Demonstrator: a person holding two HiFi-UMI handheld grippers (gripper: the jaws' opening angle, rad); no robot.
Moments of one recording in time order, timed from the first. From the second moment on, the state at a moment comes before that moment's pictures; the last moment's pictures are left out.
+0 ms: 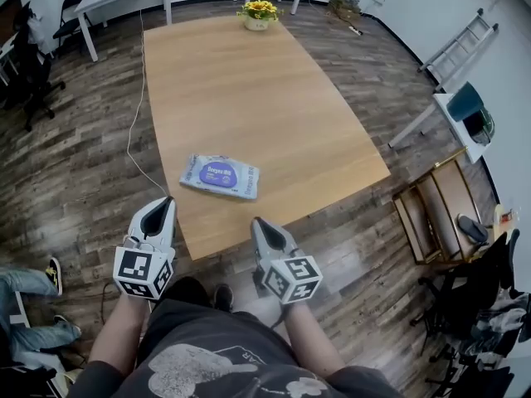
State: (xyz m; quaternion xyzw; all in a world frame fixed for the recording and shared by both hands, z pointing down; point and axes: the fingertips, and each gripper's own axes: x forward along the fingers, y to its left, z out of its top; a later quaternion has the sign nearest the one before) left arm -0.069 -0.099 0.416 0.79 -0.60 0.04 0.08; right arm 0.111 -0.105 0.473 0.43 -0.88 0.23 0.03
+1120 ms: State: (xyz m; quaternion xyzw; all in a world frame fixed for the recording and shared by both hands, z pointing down) left arm -0.068 -0.203 0.546 0.86 -0.43 0.20 0.20; right arm 0.045 -0.216 0.511 0.47 -0.84 0.19 0.18
